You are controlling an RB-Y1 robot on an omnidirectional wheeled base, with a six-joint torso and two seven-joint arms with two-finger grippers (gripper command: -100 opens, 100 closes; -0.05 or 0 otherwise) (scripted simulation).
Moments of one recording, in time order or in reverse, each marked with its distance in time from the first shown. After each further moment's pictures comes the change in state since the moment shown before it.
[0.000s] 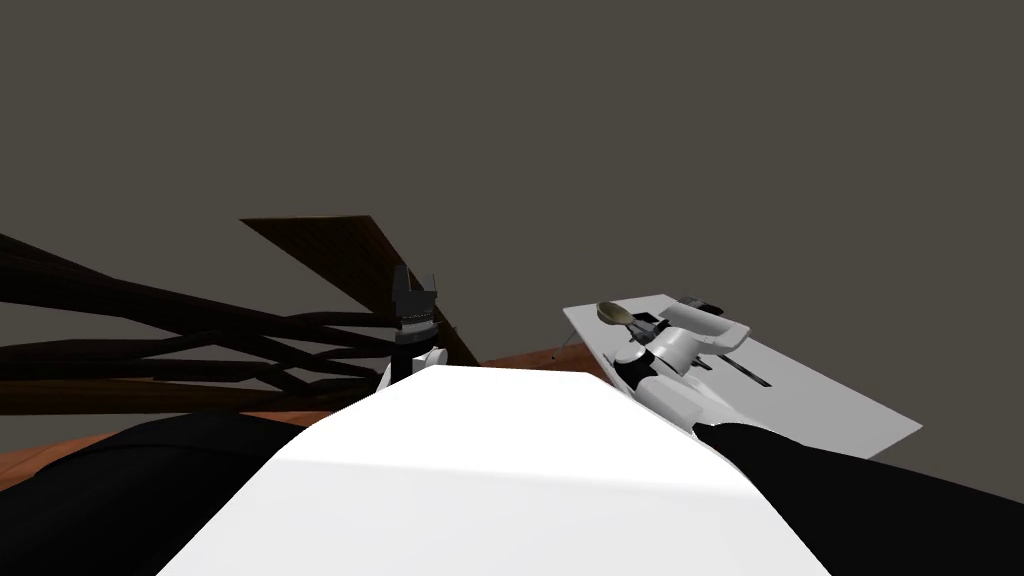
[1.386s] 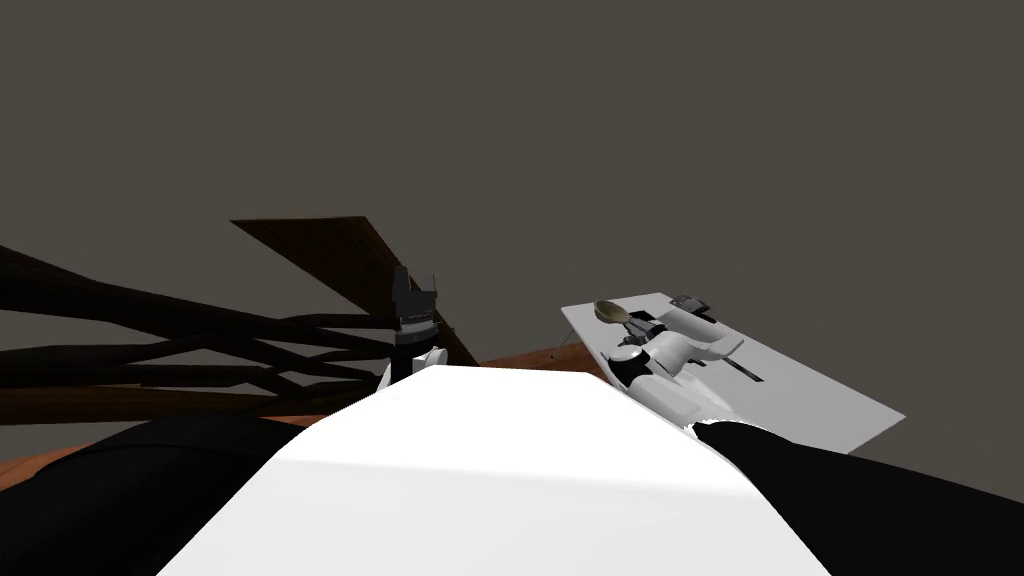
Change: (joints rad) left arm 0.000 0.000 -0.001 0.000 0.000 0.000 0.000; right arm -0.011 0.054 -0.091 -0.004 -0.037 0.133 -0.074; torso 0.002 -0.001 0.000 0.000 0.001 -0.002
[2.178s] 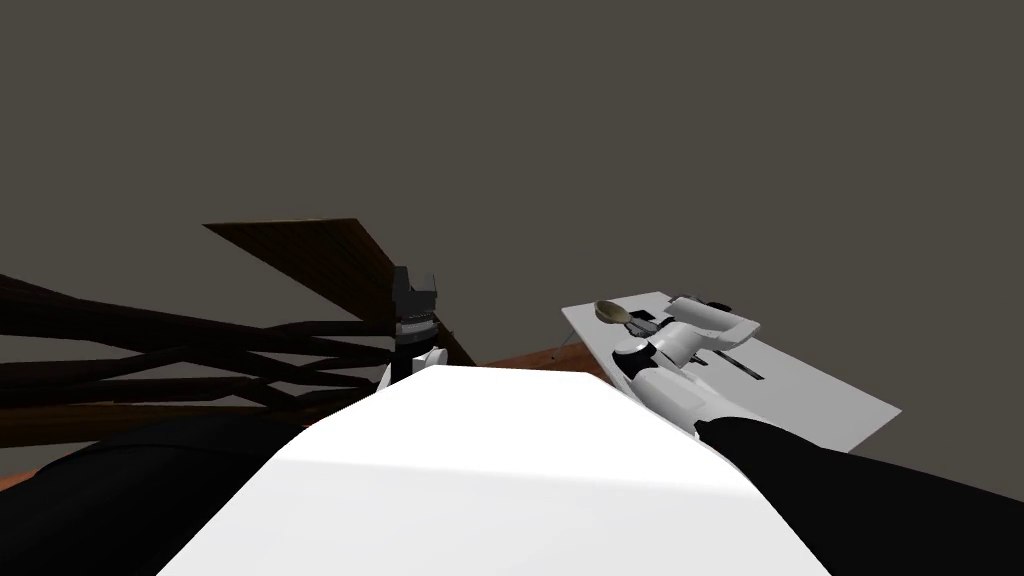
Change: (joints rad) left arm 0.000 0.000 0.000 0.000 0.000 0.000 0.000; right arm -0.065 -0.063 0.020 0.013 0.133 -0.023 -0.040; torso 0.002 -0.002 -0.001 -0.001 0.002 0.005
